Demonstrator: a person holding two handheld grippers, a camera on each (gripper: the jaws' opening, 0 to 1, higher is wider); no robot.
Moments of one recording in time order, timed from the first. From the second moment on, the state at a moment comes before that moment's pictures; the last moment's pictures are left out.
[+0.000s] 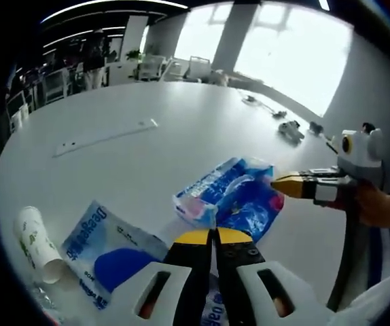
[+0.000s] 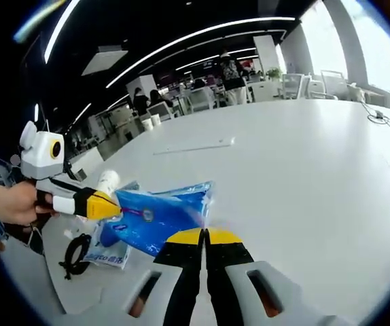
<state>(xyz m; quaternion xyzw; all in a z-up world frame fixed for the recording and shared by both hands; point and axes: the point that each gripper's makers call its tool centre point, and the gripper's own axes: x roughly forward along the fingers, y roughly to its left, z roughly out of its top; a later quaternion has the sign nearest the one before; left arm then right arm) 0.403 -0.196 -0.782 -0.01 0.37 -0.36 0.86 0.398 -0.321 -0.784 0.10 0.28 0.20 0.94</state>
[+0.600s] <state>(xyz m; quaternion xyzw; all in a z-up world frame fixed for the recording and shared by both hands) 0.407 -0.200 -0.804 -0.01 0.38 -0.36 0.85 0.404 -0.326 -0.806 0.10 0.30 0.20 0.93</state>
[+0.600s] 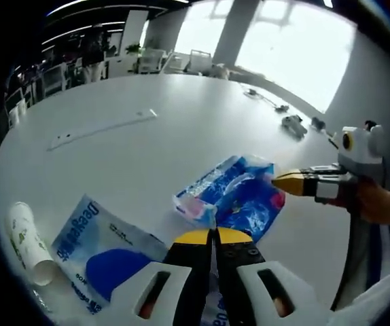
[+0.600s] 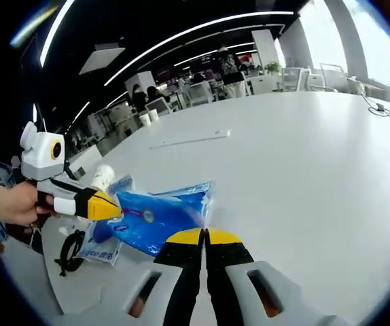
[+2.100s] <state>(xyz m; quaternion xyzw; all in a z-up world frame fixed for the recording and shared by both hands) 0.403 -0.202 -0.835 -0.02 0.41 -0.35 0.84 0.400 -0.329 -0.833 0.11 0.33 0.20 0.92</state>
